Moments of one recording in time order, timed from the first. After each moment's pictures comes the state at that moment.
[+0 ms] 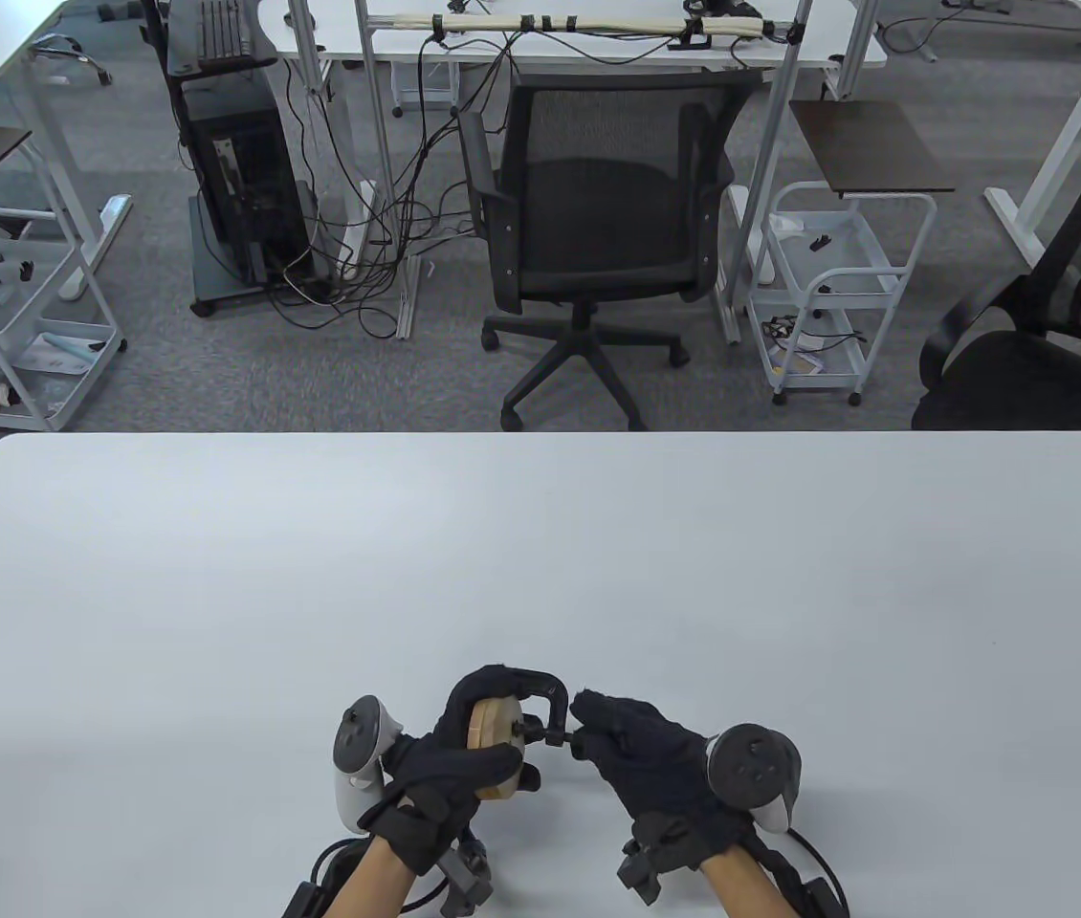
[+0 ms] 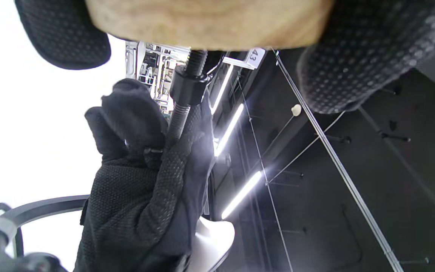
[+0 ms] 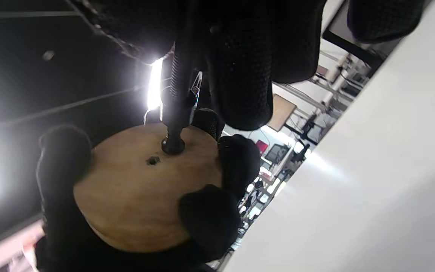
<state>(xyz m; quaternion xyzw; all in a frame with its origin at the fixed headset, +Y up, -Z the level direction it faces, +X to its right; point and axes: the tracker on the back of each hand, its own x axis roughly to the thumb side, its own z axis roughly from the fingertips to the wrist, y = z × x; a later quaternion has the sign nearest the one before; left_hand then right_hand) -0.137 -0.797 -0.323 -0.13 -0.25 0.76 0.59 0.130 -0.774 -0.319 0.24 -0.03 0.78 0.58</state>
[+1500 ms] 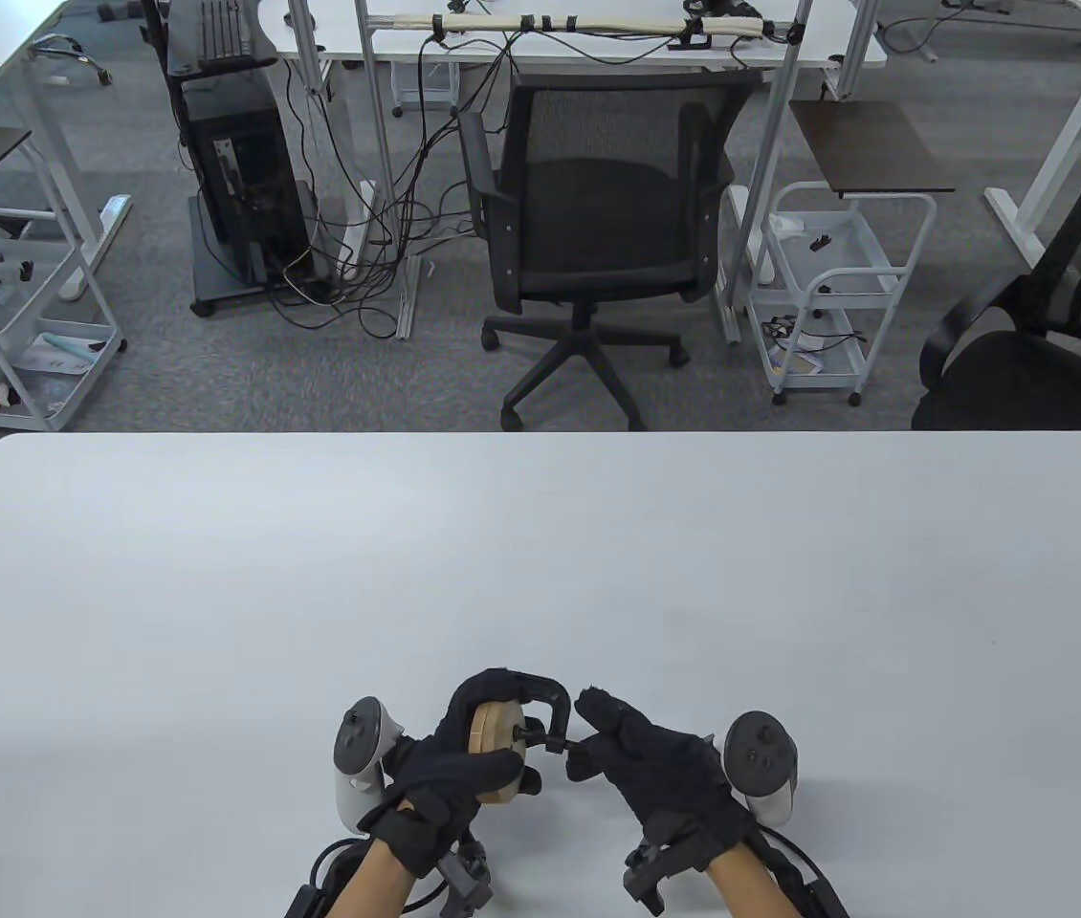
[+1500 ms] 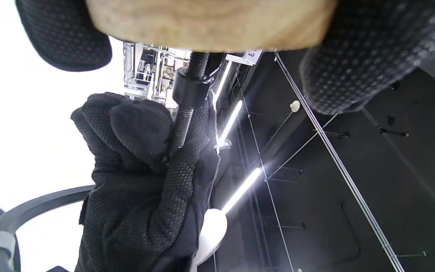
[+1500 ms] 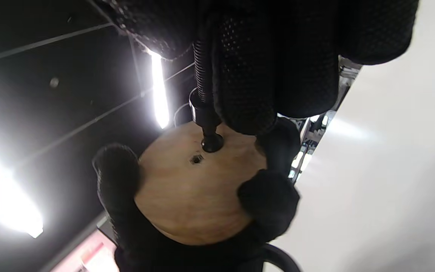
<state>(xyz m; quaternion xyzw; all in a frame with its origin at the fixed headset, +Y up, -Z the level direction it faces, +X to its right) -0.138 -0.805 -0.326 -0.14 -0.25 0.76 0.58 0.129 -0.776 -0.322 0.27 0.01 0.72 0.64</state>
